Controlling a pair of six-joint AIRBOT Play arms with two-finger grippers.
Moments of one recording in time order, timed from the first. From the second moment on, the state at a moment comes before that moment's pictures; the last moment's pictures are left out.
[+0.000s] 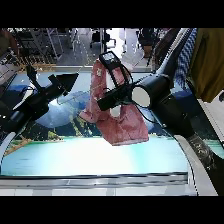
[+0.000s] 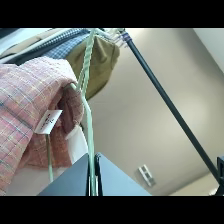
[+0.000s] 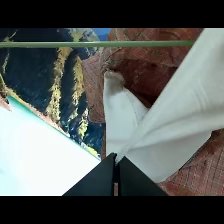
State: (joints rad) left arm -0.02 -1.43 1.21 -0.50 -1.04 -0.63; right arm 0.68 -1.47 1.92 -1.60 1.28 1.62
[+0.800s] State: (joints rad) left arm -0.02 -1.60 1.21 -0.47 -1.46 -0.51; right arm 0.68 -1.39 1.91 -1.54 1.19 1.32
